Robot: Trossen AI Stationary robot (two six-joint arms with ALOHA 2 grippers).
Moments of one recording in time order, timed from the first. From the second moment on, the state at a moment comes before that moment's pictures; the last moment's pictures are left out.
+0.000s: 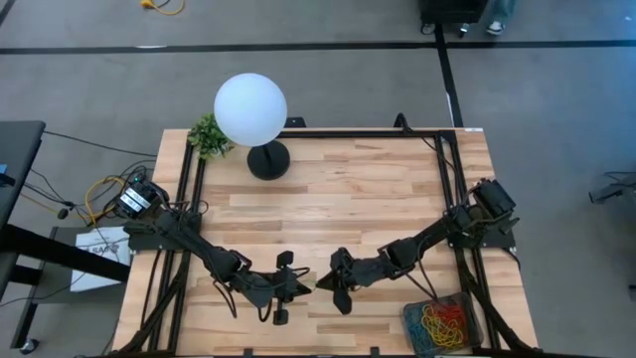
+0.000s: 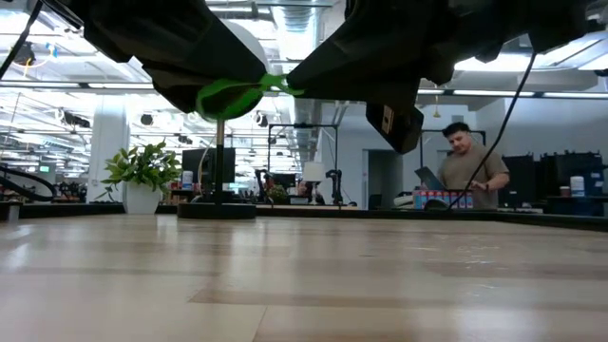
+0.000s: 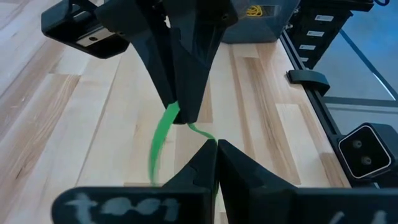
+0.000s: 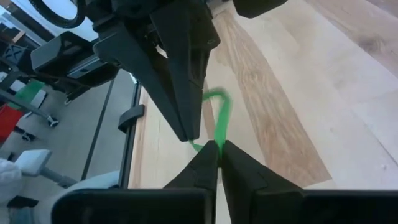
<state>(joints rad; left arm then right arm) -0.59 1.73 0.87 0.33 -0.43 -0.39 0.47 1.85 0.94 0.45 0.21 0.68</state>
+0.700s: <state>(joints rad) -0.59 1.73 0.87 0.30 -0.46 -0.40 0.47 1.85 0.94 0.36 0.21 0.75</state>
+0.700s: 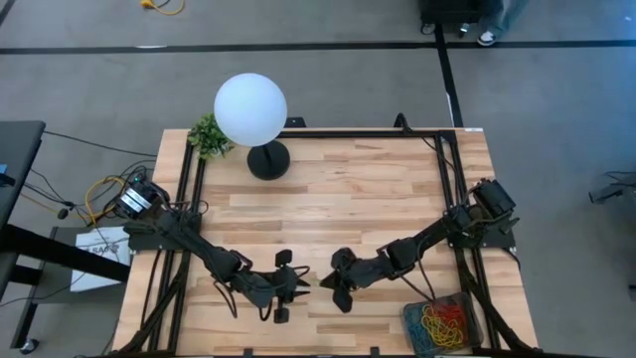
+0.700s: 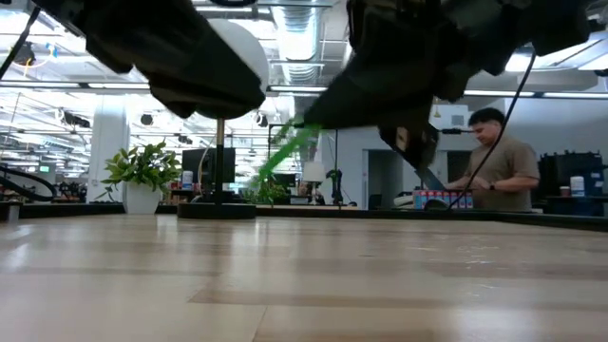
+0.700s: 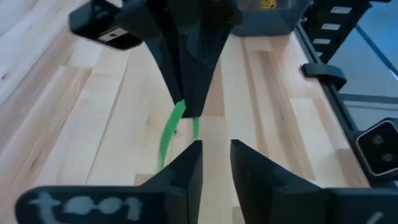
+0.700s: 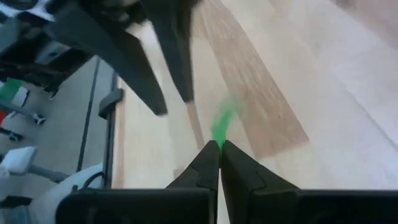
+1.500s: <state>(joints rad) -0.59 1.74 0.87 0.20 -0.46 -0.48 0.56 1.52 0.94 -0.58 -0.40 1.49</state>
